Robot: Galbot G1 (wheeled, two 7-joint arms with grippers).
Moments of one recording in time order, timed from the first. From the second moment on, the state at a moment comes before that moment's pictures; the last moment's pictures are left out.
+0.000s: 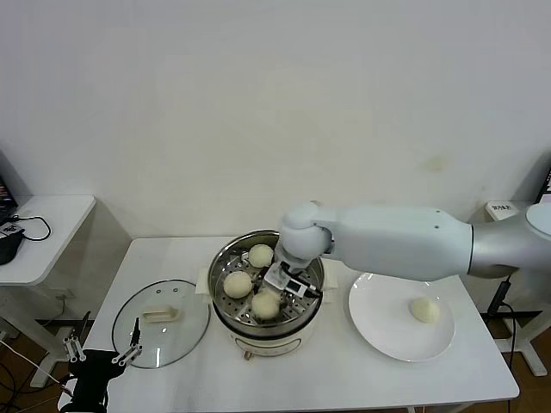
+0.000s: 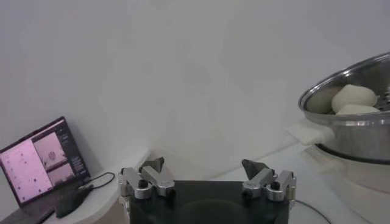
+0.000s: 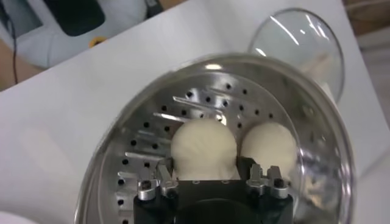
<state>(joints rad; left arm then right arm) 1.87 -1.35 -0.79 -2.26 0.12 0.04 -0.09 0.48 1.13 -1.31 1.59 0.00 -0.01 -1.02</state>
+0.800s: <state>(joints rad) 1.86 -1.34 -0.78 -2.26 0.12 0.04 -0.09 0.54 1.07 -1.24 1.59 0.02 0.01 -1.05</state>
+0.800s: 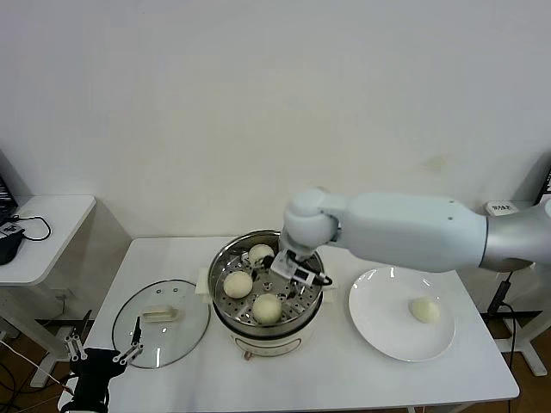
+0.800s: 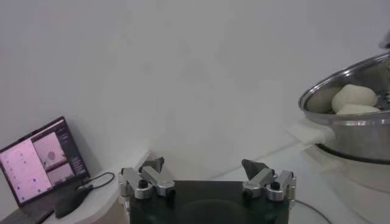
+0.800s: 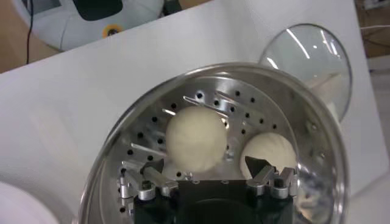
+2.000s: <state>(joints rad) 1.84 -1.29 -0.77 -2.23 0.12 0.04 -0.08 -0.04 0.41 -0.64 1.55 -0.12 -0.25 -1.10</state>
